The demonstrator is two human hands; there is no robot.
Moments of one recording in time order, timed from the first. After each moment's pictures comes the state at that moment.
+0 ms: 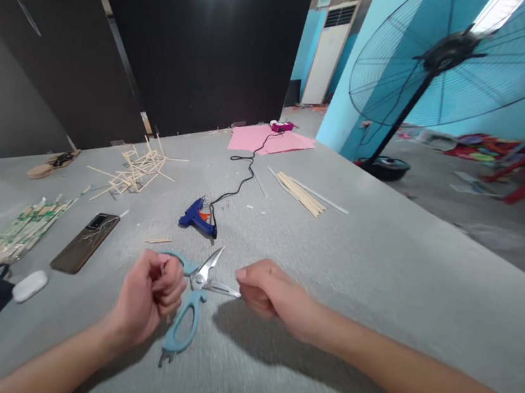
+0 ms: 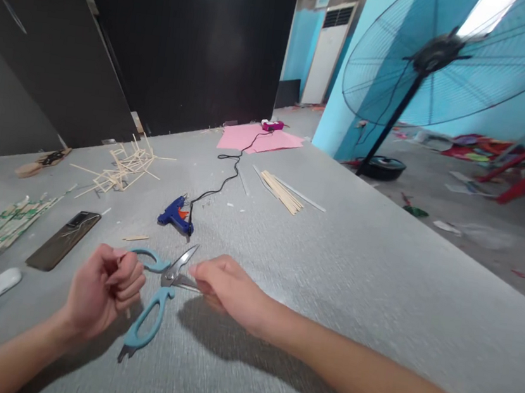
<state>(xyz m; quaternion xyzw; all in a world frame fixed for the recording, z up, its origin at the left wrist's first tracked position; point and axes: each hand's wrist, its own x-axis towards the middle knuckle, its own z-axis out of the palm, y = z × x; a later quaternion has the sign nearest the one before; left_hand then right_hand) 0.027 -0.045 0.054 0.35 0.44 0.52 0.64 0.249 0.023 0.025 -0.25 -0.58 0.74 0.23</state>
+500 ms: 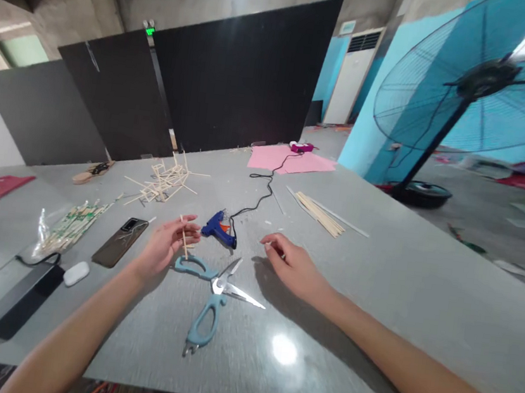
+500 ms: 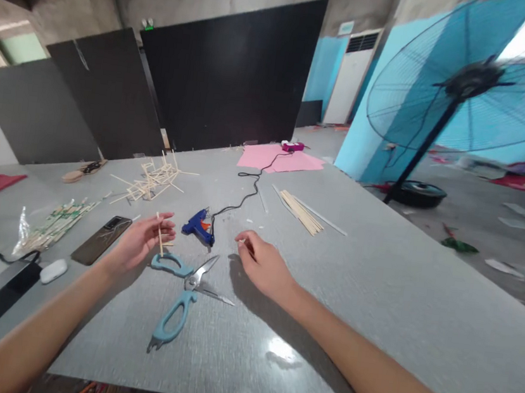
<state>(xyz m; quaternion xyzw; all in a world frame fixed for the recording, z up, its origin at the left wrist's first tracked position) -0.047 0.019 0.042 0.38 0.50 0.59 0.51 0.252 0.086 -0.007 -0.41 -0.77 0.34 0.34</state>
